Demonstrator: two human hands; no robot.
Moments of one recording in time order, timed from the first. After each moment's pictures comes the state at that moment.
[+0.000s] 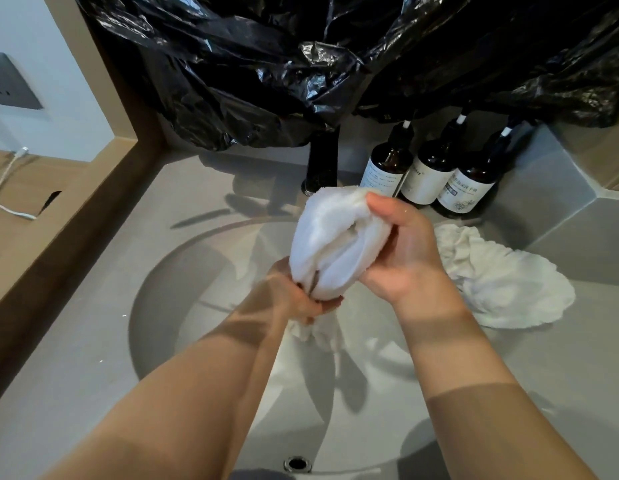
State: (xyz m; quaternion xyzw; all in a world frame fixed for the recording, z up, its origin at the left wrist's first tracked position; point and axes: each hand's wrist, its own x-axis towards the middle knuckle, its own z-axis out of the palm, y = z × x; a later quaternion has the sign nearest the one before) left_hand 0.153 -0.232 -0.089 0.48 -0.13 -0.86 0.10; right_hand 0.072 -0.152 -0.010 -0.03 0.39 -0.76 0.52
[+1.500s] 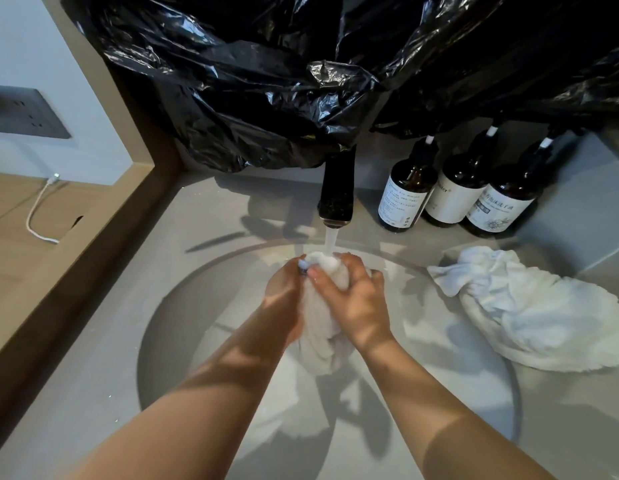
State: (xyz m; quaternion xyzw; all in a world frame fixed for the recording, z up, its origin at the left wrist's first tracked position) left_hand 0.152 -0.253 -0.091 0.46 -0.41 -0.76 0.20; right_hand 0.087 -0.183 -0.105 -0.24 0.83 -0.44 0.24
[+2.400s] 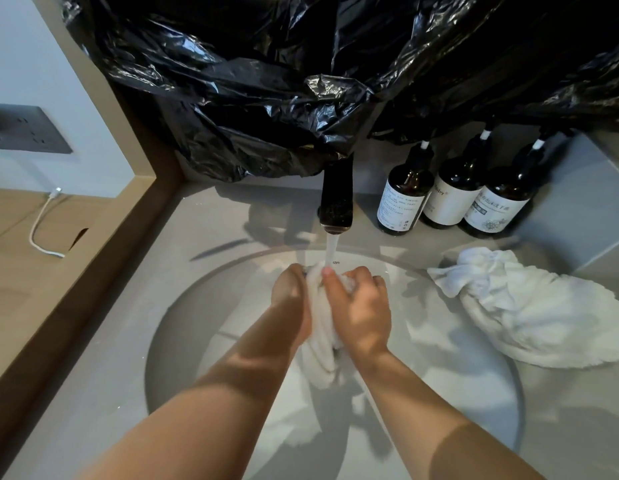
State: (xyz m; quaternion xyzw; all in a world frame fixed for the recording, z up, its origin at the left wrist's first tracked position) left_hand 0.142 -0.257 -0.081 0.52 -0.36 -0.76 0.18; right_hand 0.095 -0.186 -0.111 -0.21 0.85 -0.47 0.16
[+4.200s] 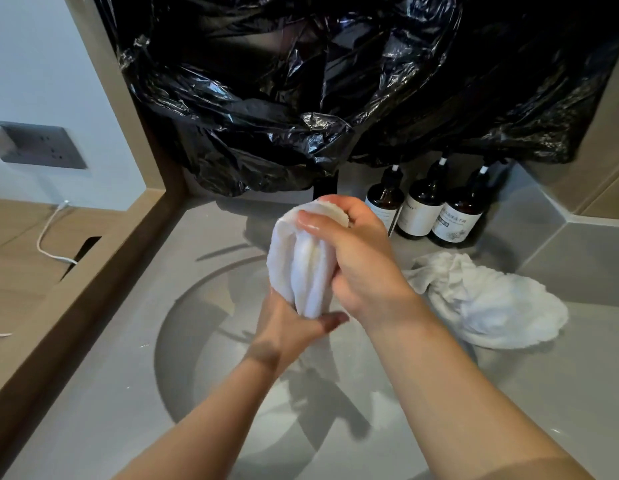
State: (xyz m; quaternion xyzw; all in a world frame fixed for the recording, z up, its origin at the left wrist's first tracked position) left_hand 0.206 -0.220 -0.071 0.17 -0.76 -0.57 0.25; right_hand 0.121 -0.169 0.027 -0.22 0.53 -0.73 0.37
